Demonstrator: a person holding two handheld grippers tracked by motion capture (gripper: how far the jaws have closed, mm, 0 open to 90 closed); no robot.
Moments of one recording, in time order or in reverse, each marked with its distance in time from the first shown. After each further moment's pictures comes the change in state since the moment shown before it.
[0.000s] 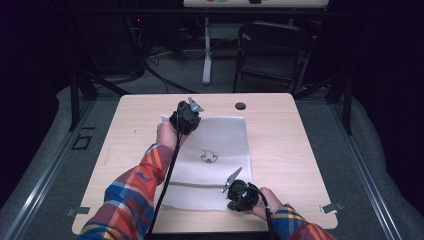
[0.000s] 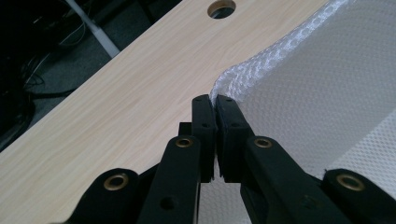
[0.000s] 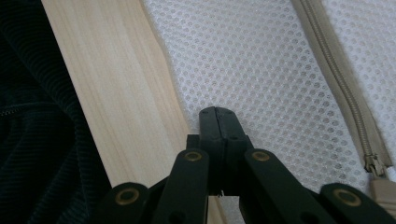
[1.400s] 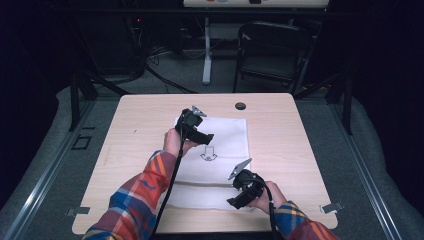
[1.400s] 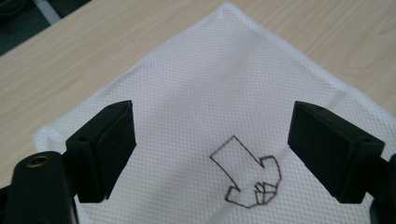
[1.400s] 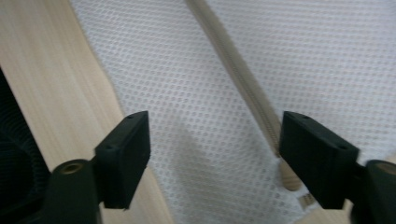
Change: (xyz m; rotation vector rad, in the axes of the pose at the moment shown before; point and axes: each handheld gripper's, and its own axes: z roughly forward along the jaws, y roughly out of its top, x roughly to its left) left arm -0.014 -0.020 0.020 0.025 -0.183 -0.106; right arm -0.020 -0.001 -0.019 -0.116 -0.103 0.105
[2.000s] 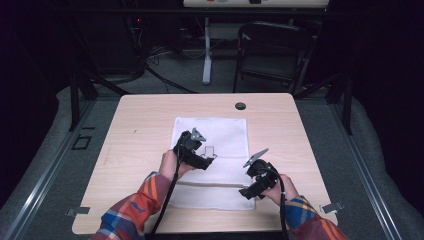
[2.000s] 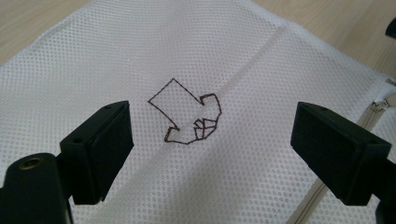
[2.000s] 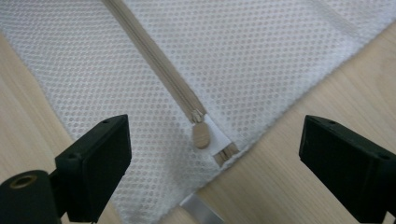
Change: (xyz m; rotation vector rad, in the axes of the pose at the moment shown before) left arm -0.037 -0.047 -0.006 0.027 -0.071 0.090; right arm -0.040 -0.017 -0.016 0.002 -0.069 0.140
